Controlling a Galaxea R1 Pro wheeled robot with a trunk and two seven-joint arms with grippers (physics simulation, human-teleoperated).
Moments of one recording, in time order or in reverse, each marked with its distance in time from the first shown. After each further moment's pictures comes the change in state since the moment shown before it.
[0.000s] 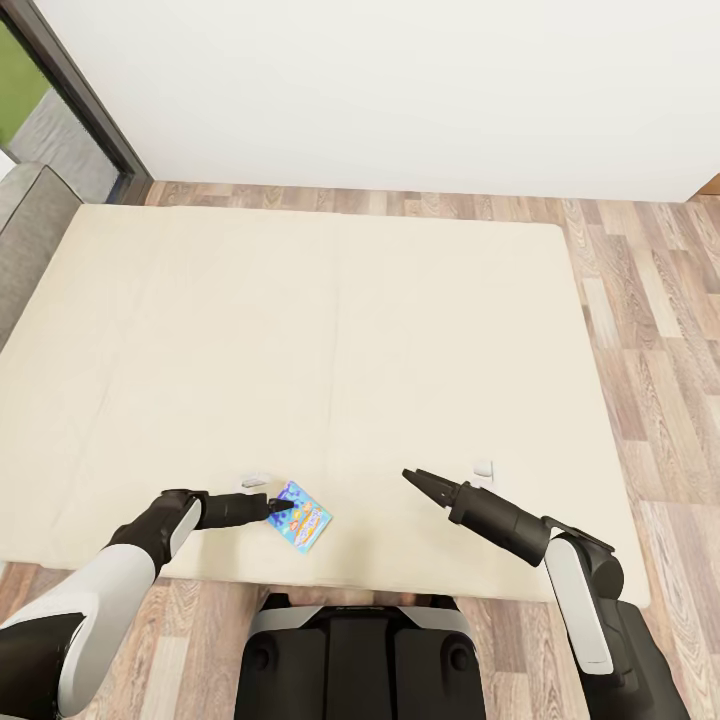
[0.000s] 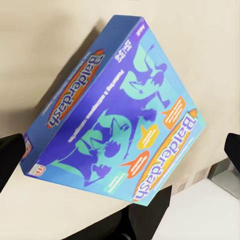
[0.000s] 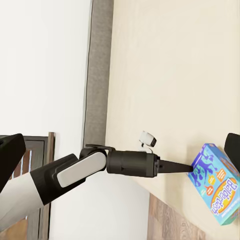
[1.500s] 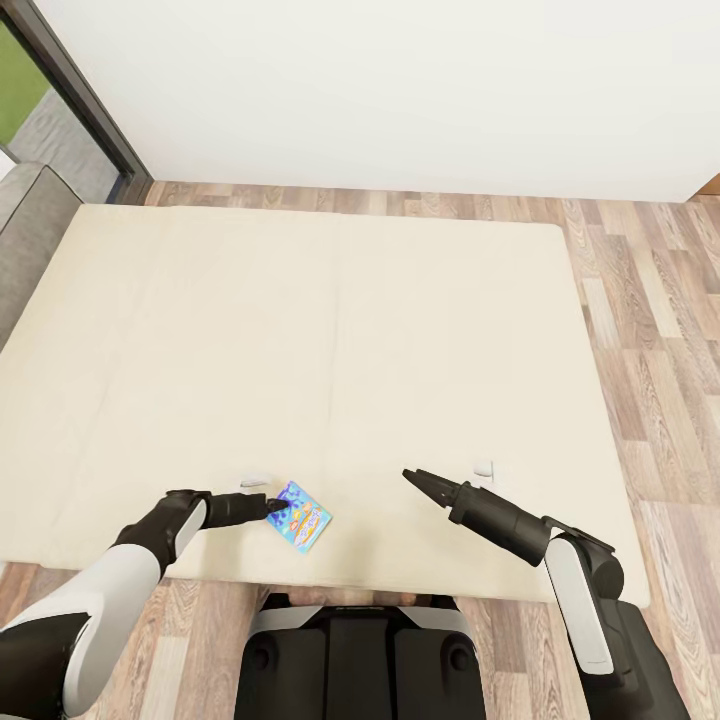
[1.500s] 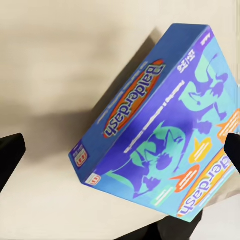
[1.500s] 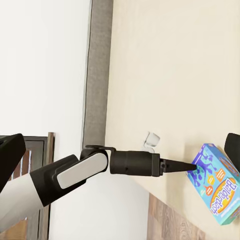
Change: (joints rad) left arm 0.000 -0.015 -0.001 0.004 -0.002 -0.037 0.162; right arm 0.000 0.000 0.000 0.000 0.000 0.000 -0.002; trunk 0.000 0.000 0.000
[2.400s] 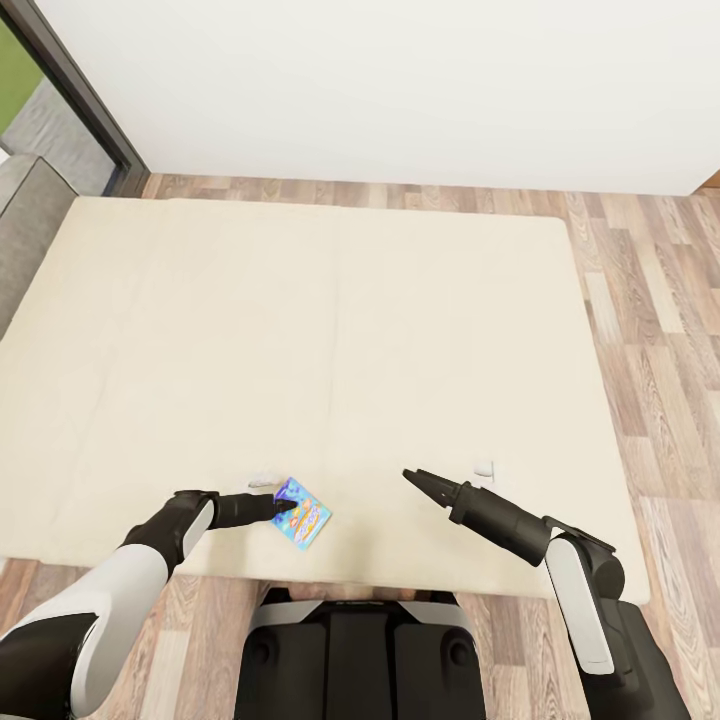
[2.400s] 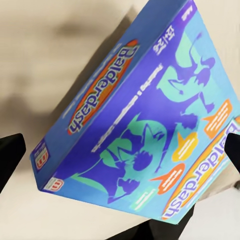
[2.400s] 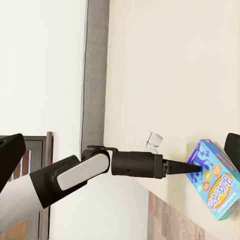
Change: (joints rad) left arm 0.001 -0.023 -0.001 0.001 0.000 -0.002 -0.013; right arm 0.000 -0.002 -0.001 0.000 0.000 0.001 0.000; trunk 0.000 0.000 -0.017
